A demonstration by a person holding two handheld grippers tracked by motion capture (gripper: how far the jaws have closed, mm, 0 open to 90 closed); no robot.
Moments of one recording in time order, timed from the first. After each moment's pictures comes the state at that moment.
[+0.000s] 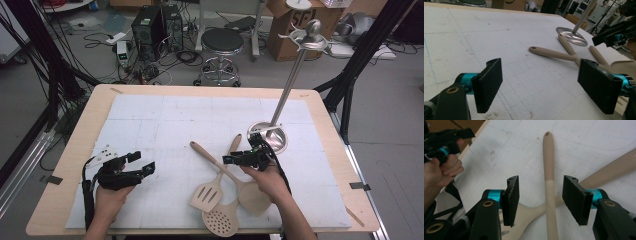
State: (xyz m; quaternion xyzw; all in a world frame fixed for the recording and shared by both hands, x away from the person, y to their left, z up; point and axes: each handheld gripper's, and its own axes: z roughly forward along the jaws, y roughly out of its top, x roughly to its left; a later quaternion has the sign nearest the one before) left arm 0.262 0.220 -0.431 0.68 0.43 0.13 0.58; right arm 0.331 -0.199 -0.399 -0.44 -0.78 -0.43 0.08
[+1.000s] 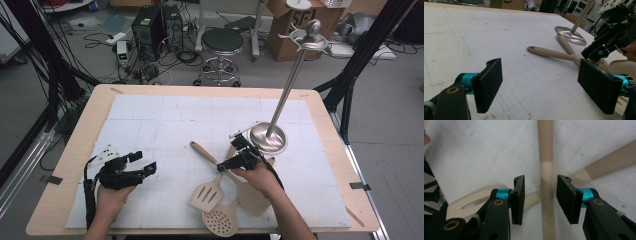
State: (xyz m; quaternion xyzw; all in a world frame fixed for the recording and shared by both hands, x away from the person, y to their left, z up) left arm 0.263 0.217 -0.431 0.68 0.42 0.13 0.58; right arm 0.347 -0.165 -0.415 -0.44 -0.85 -0.29 0.10
